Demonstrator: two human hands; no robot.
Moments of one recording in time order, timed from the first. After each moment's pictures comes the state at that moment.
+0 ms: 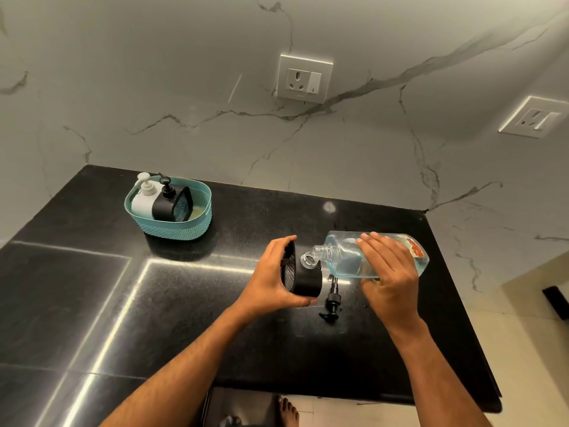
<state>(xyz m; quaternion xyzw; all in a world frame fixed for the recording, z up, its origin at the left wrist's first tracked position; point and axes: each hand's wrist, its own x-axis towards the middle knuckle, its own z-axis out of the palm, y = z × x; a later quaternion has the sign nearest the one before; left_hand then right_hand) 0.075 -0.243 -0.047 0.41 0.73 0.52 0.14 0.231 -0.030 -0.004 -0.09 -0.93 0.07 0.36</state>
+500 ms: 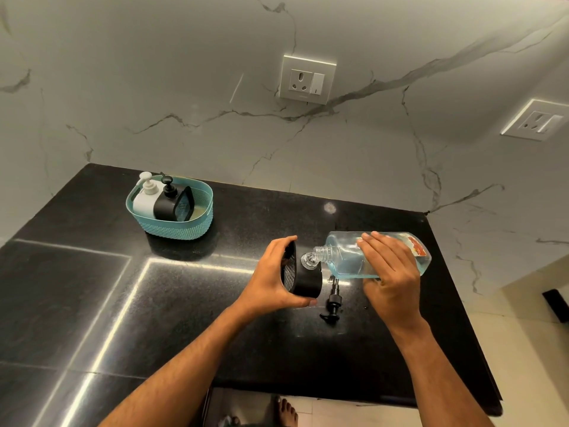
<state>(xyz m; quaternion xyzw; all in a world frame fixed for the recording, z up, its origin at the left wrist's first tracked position) 0.073 -0.245 -0.045 0.41 0.74 0.52 0.14 0.228 -0.028 -0.001 -0.07 -0.93 0.06 0.37</state>
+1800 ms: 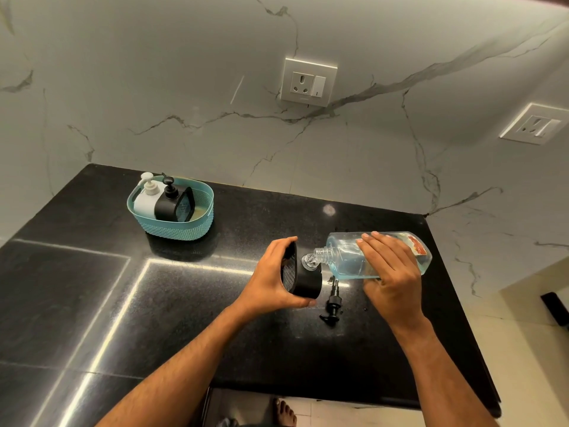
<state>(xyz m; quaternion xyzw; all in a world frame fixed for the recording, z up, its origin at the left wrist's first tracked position) 0.070 -0.245 -0.048 0.42 0.74 0.51 0.13 0.228 -0.027 0.008 -0.07 -0.93 0.04 0.35</state>
